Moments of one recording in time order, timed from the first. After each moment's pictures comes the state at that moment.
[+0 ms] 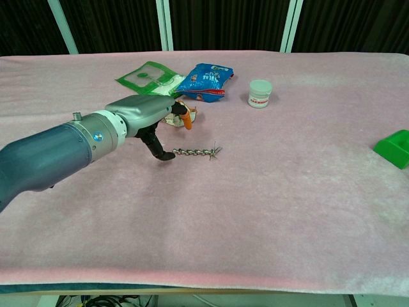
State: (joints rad) left arm -0.86 -1.83 -0.23 -1.30 0.94 0.93 0.54; right arm -0.04 -1.21 0.12 -1.71 -1.44 1.63 -0.16
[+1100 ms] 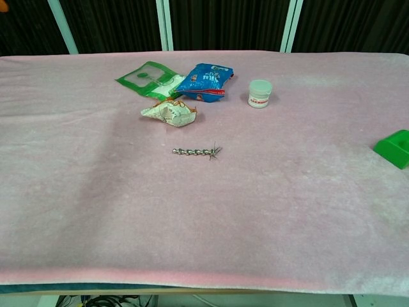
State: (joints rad) left arm -0.40 -1.00 -0.10 -2.07 1.26 1.30 0.32; right arm -0.02 -1.19 0.11 -1.66 -1.43 1.58 -0.18
